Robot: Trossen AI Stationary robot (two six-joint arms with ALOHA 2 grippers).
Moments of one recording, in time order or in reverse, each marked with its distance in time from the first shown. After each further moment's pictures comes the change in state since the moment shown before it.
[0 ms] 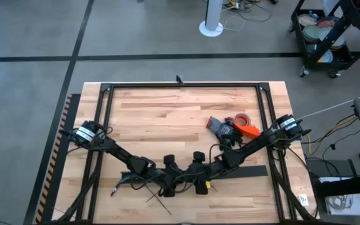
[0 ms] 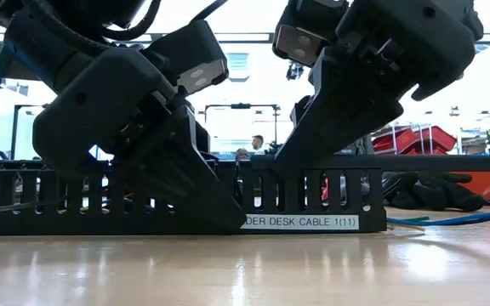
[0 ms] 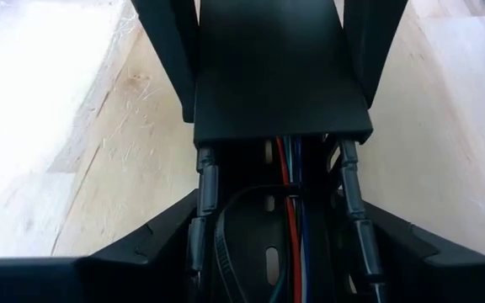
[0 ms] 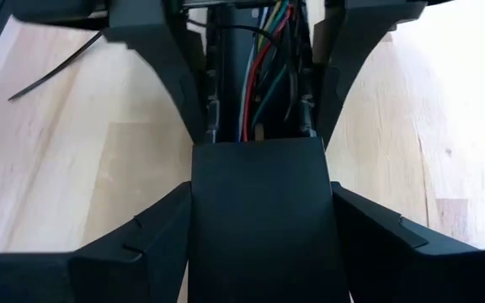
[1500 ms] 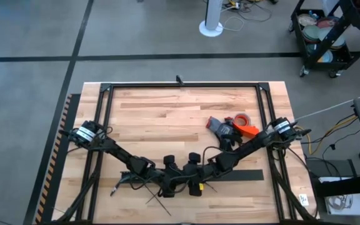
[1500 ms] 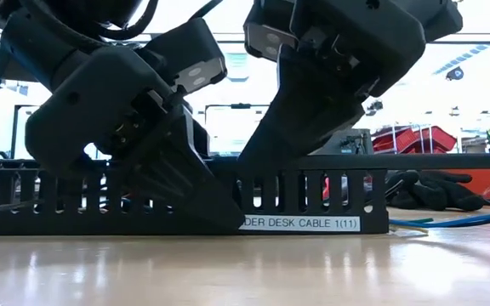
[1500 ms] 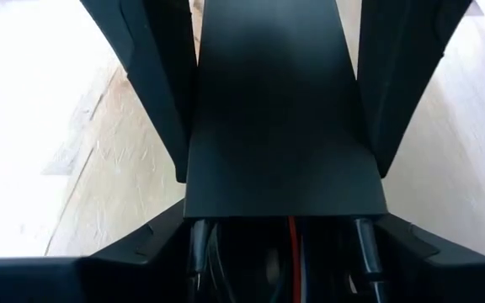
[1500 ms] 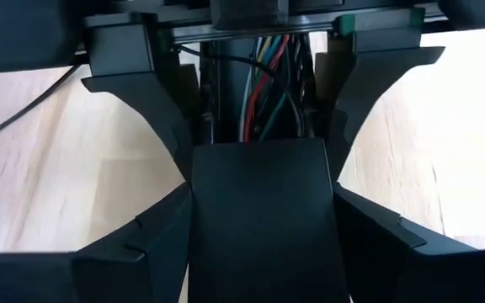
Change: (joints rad) left arm 0.003 -0.008 -0.002 0.034 -0.004 0.021; right arm -0.006 0.088 0.131 -0.070 0.022 0.040
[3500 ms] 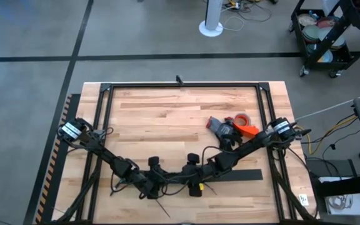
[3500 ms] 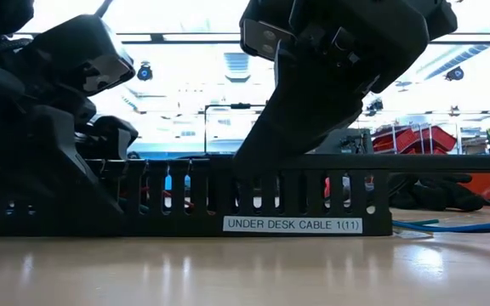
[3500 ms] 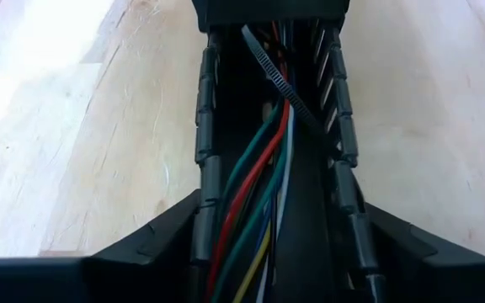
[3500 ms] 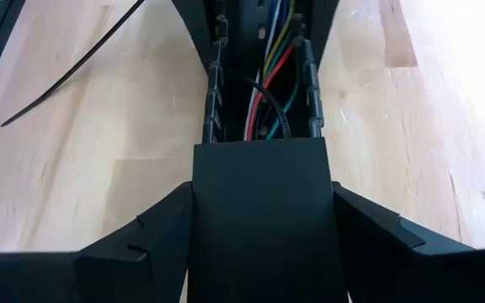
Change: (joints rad) left arm -0.148 -0.174 -0.231 -0.002 -0.108 -0.114; right arm 0.000 0.002 0.011 0.000 -0.036 -0.017
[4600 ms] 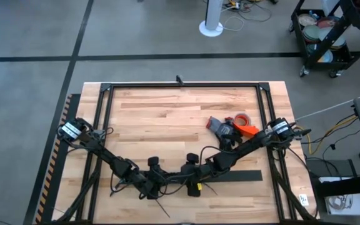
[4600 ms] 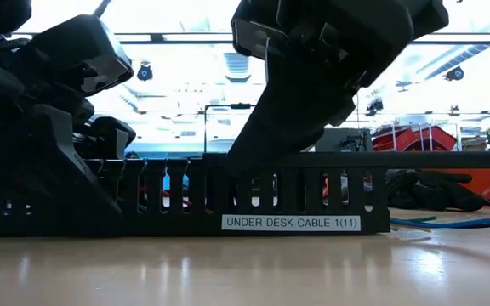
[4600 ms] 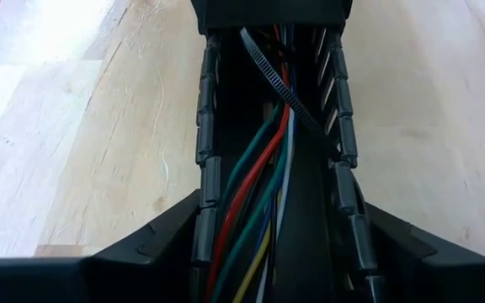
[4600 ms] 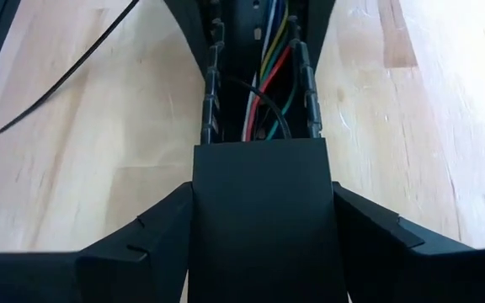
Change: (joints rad) left arm 0.000 0.002 -0.003 0.003 -0.007 -0.019; right arm -0.010 0.010 0.041 -0.042 -0.007 0.020
